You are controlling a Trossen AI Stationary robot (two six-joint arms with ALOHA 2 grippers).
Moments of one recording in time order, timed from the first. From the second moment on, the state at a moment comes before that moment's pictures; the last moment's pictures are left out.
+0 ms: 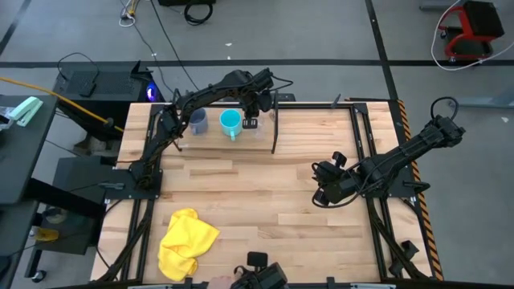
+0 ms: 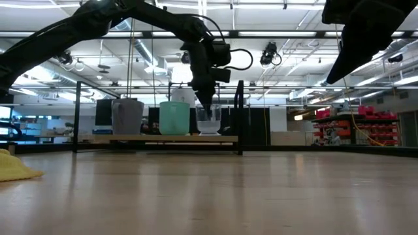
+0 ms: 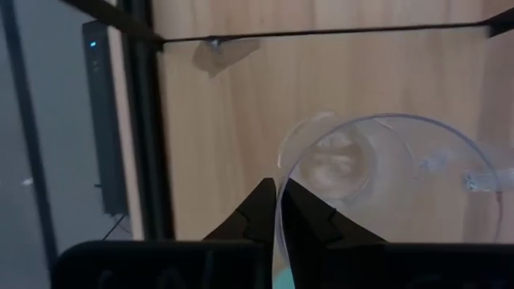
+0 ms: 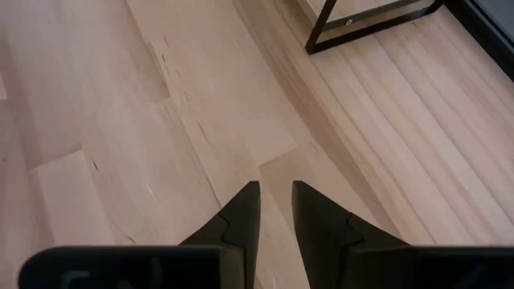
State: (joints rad) left arm 0.55 2.34 2.28 -1.23 0.01 0.61; right arm 0.45 1.14 0.80 -0.84 0.59 0.78
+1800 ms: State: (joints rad) left arm 0.53 2.17 2.21 -1.30 -0.15 0.22; right arm 0.45 1.14 0.80 -0.84 0.59 0.75
